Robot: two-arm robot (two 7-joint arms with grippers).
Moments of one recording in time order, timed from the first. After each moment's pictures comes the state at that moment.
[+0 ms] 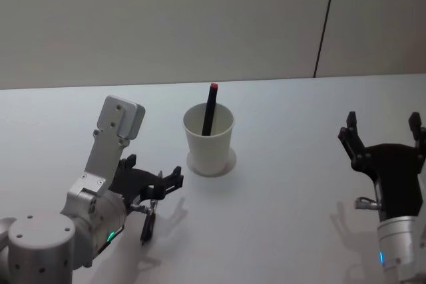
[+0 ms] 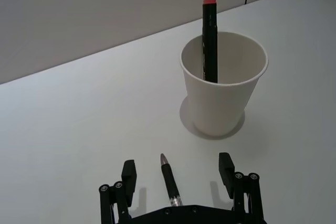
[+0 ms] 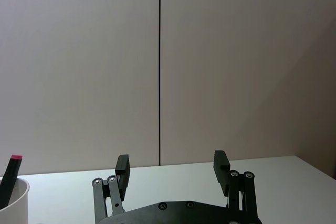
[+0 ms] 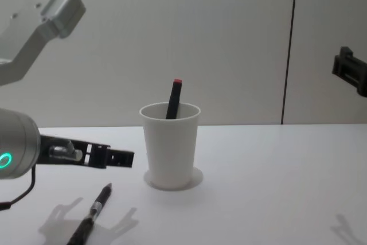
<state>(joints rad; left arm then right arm) -0.20 0.44 0.36 -1.82 -0.44 0.61 0.13 -0.06 0.16 -0.36 -1.83 -0.04 -0.14 -0.47</state>
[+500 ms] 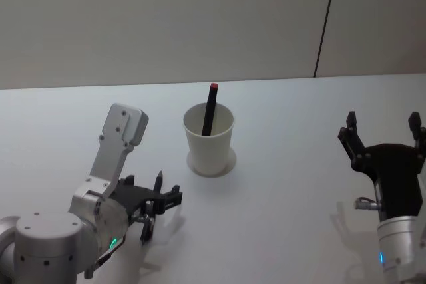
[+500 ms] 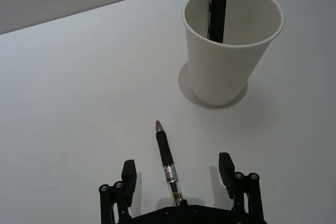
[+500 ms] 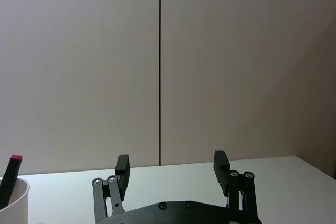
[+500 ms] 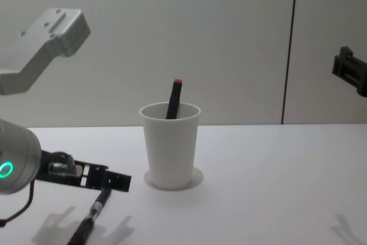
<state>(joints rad) -0.20 0.41 0.35 -1.83 -0.50 0.77 0.19 -0.06 0.16 -0.36 -1.83 -0.04 -0.14 -0.47</state>
